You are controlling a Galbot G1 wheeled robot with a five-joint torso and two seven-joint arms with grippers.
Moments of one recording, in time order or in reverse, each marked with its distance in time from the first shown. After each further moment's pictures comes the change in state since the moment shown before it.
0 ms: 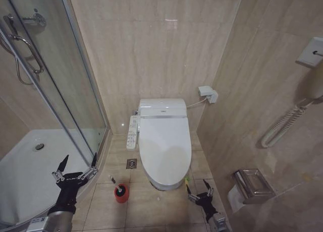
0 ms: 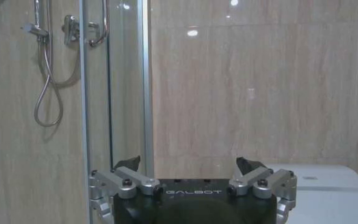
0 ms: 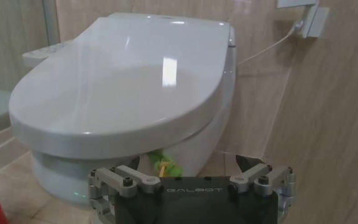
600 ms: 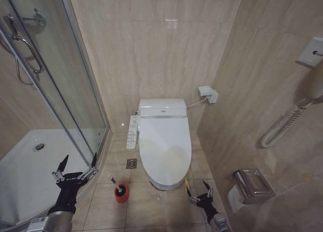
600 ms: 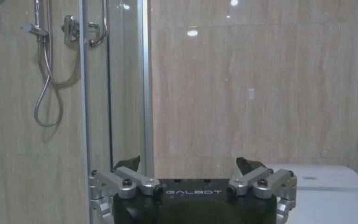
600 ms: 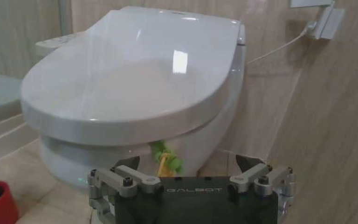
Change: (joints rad) left arm 0.000 0.000 0.000 0.000 0.000 0.000 0.000; right arm -0.022 -0.056 -0.019 0.008 -0.002 0.006 -0.010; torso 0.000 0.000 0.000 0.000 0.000
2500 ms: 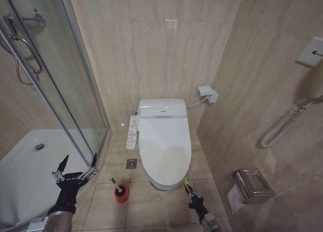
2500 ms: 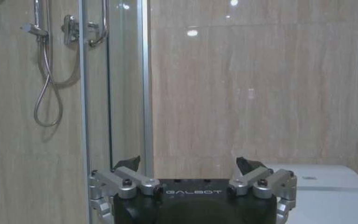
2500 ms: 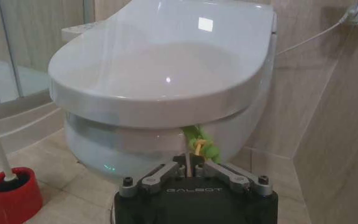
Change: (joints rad) left arm 0.000 0.000 0.000 0.000 0.000 0.000 0.000; right arm 0.091 0.033 -0.029 -0.148 -0.061 0.055 -0.028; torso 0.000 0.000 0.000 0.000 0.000
